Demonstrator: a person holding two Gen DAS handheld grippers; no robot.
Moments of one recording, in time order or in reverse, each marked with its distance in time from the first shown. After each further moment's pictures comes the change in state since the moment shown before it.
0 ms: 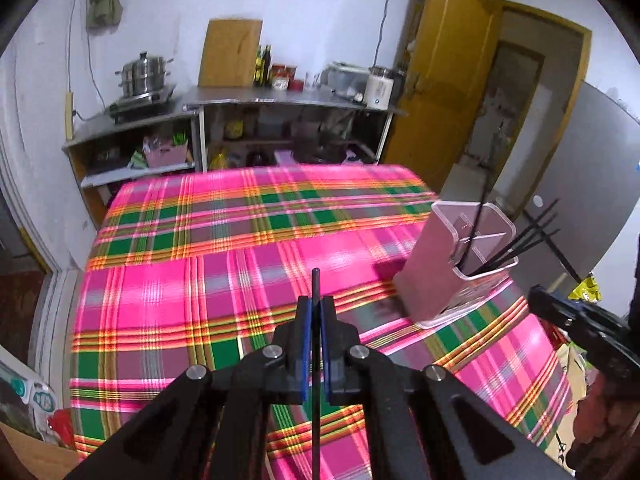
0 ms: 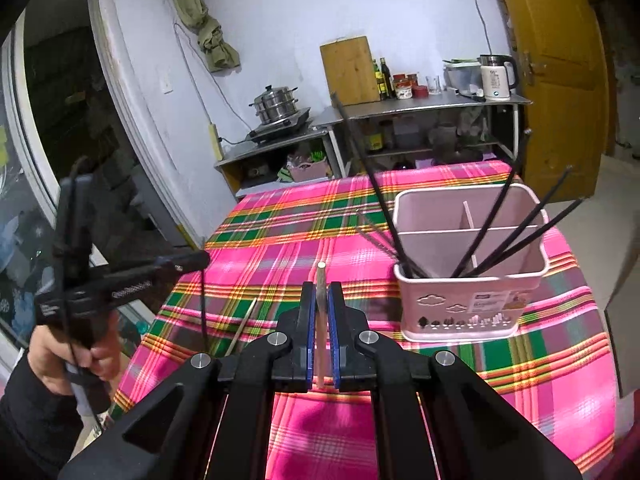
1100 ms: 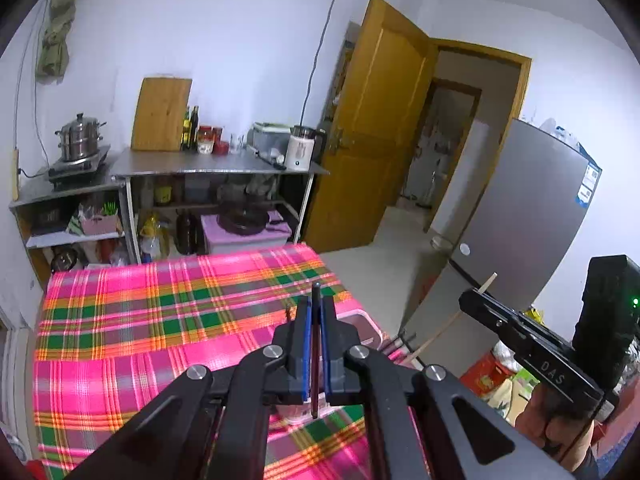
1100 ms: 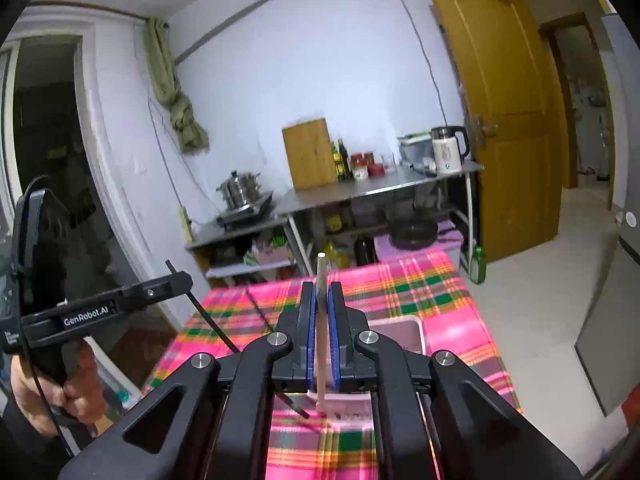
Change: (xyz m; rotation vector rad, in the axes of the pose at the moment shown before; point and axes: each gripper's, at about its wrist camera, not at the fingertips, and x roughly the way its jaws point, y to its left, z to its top) left arm -0.049 -0.133 0.113 0.055 -0.173 -0.213; right arm -0.100 -0.055 0.096 0.047 -0.266 -0.107
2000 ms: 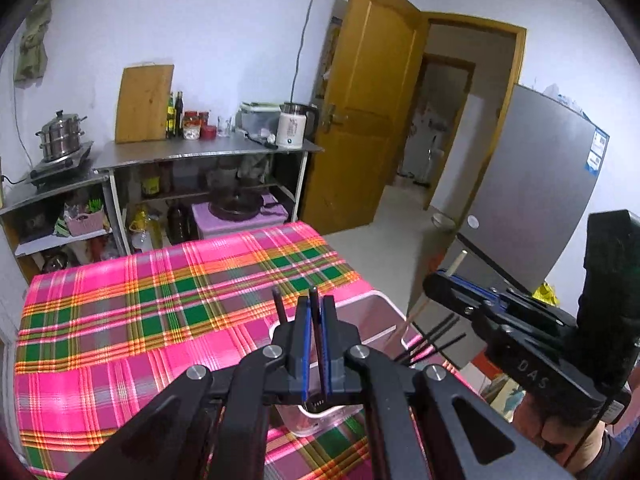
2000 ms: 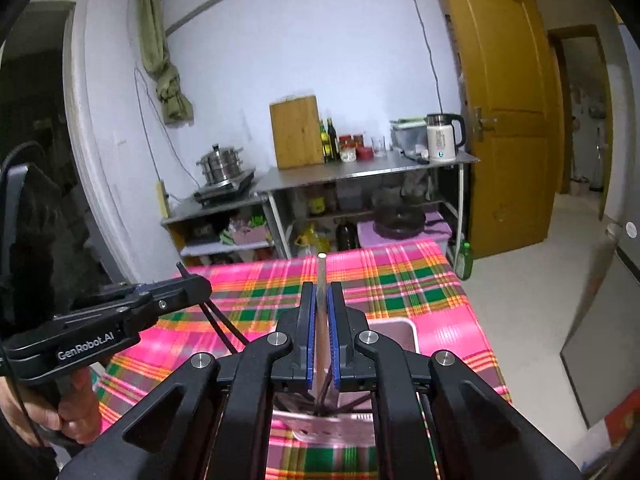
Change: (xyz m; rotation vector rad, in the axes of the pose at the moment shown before) left arm 0.092 0.008 -0.036 0.064 0.085 -0.011; right arm 0.081 -0.012 -0.022 -0.073 0.089 -0.073
